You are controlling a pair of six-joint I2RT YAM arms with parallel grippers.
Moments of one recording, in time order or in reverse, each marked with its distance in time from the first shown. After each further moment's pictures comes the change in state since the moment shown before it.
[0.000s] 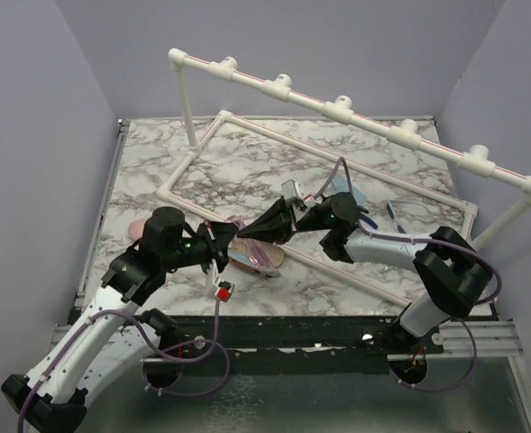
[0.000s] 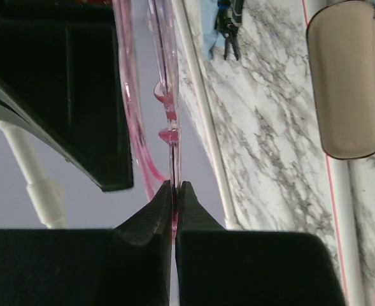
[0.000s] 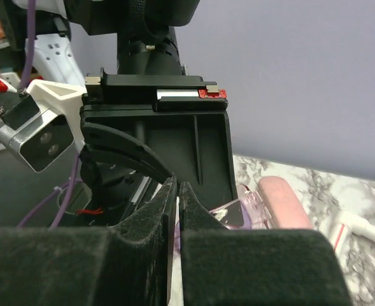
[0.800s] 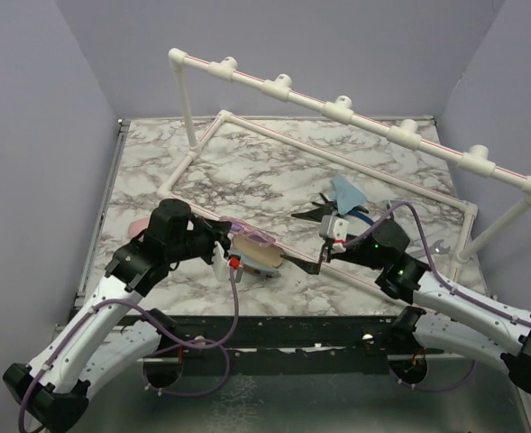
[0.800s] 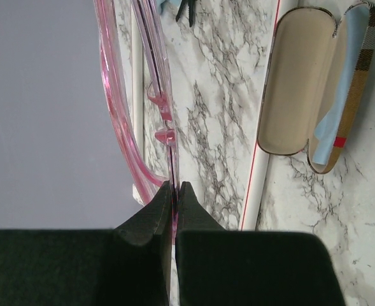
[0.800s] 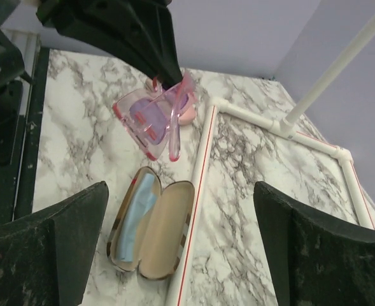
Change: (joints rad) left arm -0.006 0.092 0.086 -0.087 -0.145 -0.412; right arm 0.014 -0.727 -0.317 -0.792 0.510 -0.551
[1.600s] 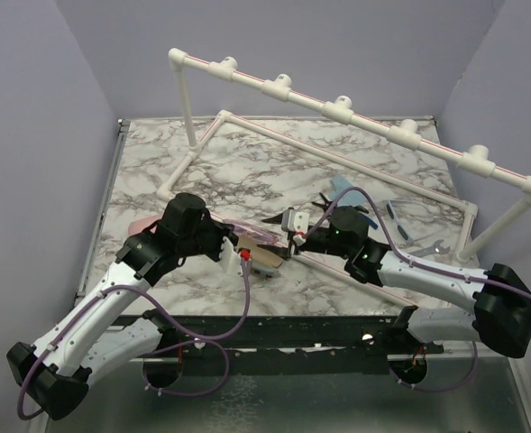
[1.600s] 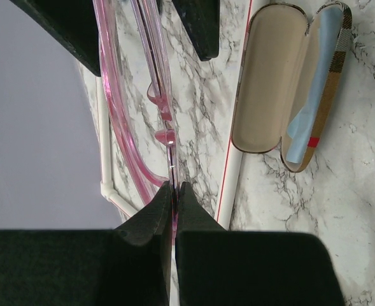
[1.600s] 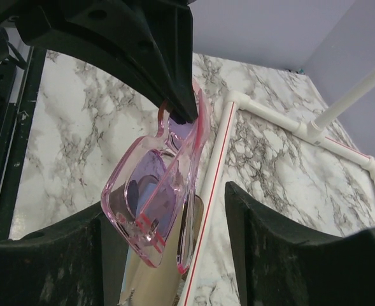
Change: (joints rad) left arm -0.052 0.106 0.062 -0.062 -0.080 -0.080; right arm 0.071 0.342 0.106 0.110 0.006 -0.080
